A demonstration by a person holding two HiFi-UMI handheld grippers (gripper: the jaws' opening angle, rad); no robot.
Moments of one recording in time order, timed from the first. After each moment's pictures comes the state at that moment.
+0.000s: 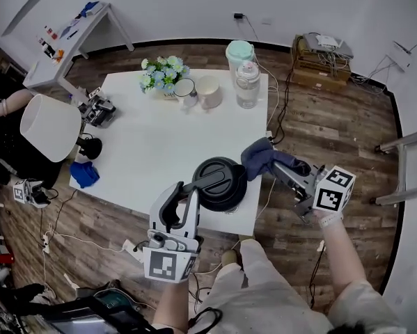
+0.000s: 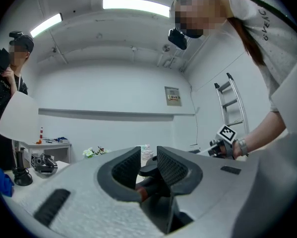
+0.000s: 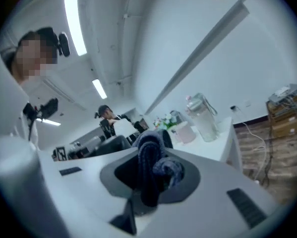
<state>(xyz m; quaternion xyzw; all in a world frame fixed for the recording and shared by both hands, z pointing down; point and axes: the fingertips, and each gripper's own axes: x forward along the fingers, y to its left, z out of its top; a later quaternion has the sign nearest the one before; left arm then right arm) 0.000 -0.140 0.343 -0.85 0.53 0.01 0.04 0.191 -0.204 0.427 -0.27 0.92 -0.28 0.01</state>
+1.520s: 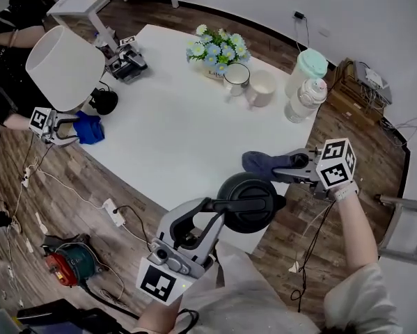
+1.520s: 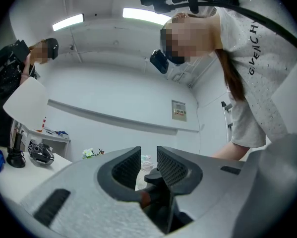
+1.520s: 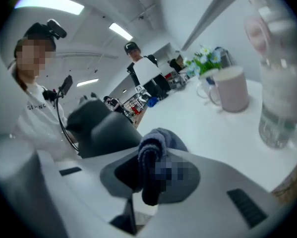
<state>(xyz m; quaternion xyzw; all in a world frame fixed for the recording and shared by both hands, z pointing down) -0.016 -0.140 0.329 -0.84 0.53 0.12 0.00 0.091 -0.250 0.505 0.08 0.91 -0.29 -0.29</state>
